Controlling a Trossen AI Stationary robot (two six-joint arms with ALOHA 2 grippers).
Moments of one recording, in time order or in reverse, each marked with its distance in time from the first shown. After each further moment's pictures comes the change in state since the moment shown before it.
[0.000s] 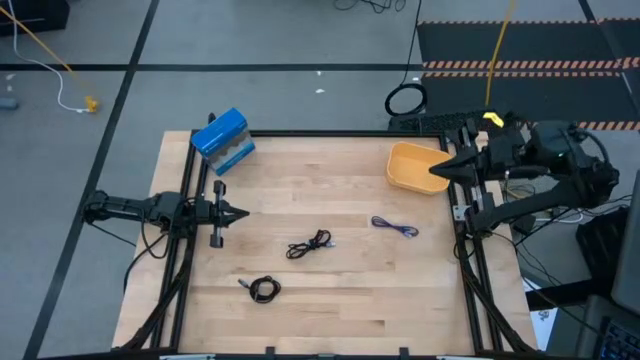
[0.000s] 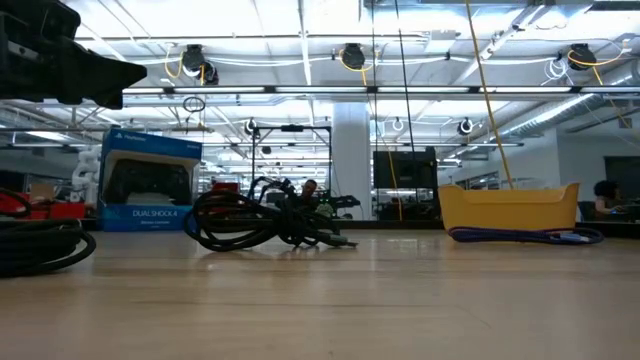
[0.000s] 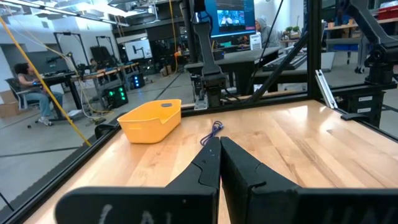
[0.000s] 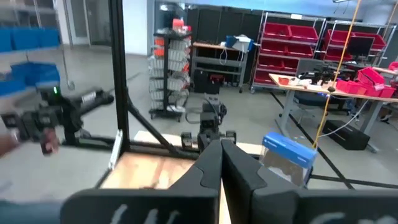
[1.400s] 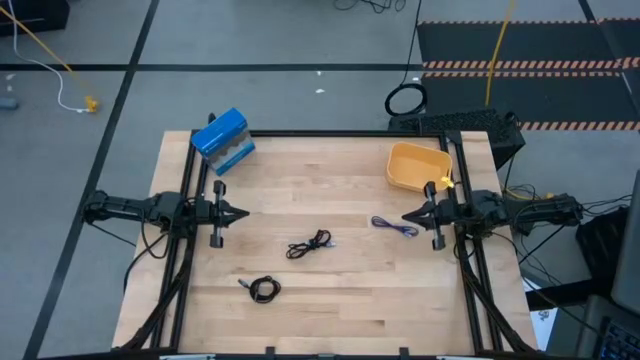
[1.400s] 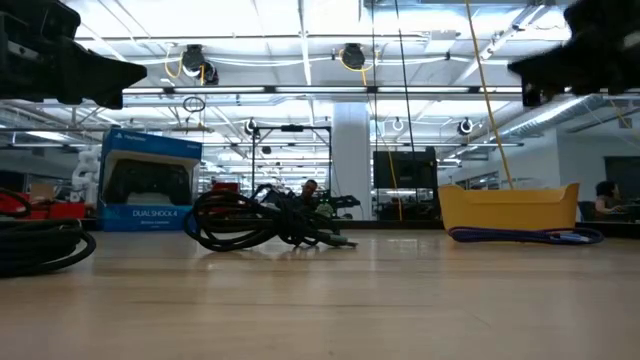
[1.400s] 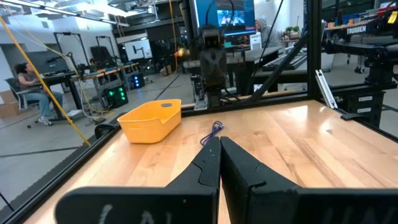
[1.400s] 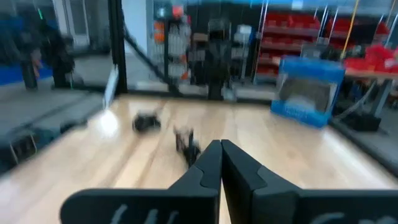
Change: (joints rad) left arm 0.000 0.000 0.000 0.000 0.000 0.000; right arm 0.000 -0.728 -1.285 0.588 0.002 0.011
